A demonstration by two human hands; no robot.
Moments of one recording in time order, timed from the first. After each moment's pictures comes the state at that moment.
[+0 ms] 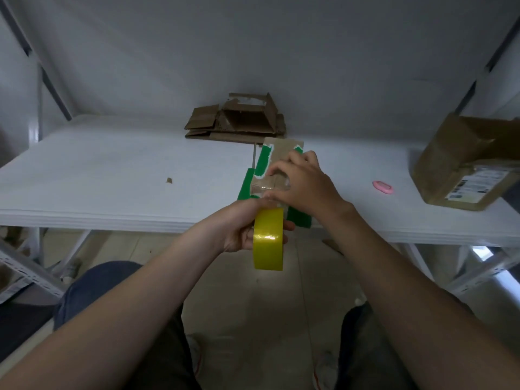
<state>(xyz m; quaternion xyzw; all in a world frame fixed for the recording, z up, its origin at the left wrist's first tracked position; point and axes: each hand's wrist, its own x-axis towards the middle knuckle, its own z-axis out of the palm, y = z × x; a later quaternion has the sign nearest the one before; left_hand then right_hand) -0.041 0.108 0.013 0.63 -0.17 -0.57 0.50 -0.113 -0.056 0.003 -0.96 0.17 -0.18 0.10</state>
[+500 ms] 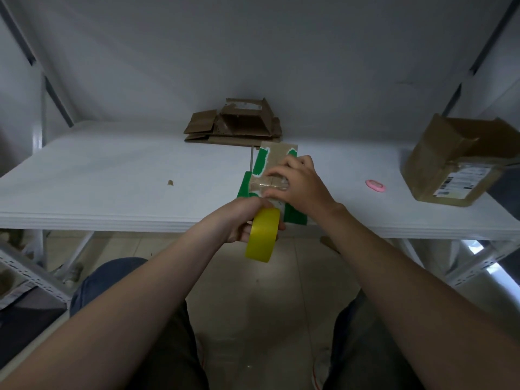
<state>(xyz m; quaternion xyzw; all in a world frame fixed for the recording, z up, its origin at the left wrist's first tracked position) -0.039 0.101 0.010 0.70 -0.19 -0.51 0.46 -0.116 -0.061 -0.011 -0.95 0.15 -0.23 0.14</state>
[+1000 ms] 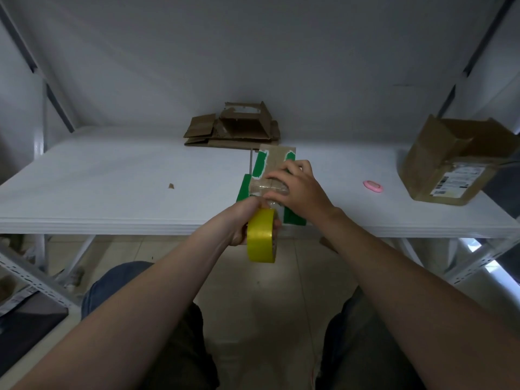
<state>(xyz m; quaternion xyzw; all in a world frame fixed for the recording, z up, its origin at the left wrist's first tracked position) -0.039 0.096 0.004 0.67 -0.12 -0.53 0.51 -0.118 -0.063 -0.025 -0.95 0.15 -0.25 0.12</state>
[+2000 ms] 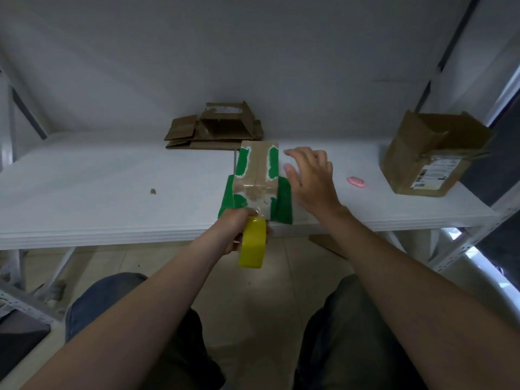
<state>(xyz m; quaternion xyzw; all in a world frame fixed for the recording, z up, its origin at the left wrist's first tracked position) -0.048 0.085 -0.019 0.73 -0.14 -0.46 0.49 -0.145 -0.096 -0.020 -0.90 0.24 -0.36 0.07</state>
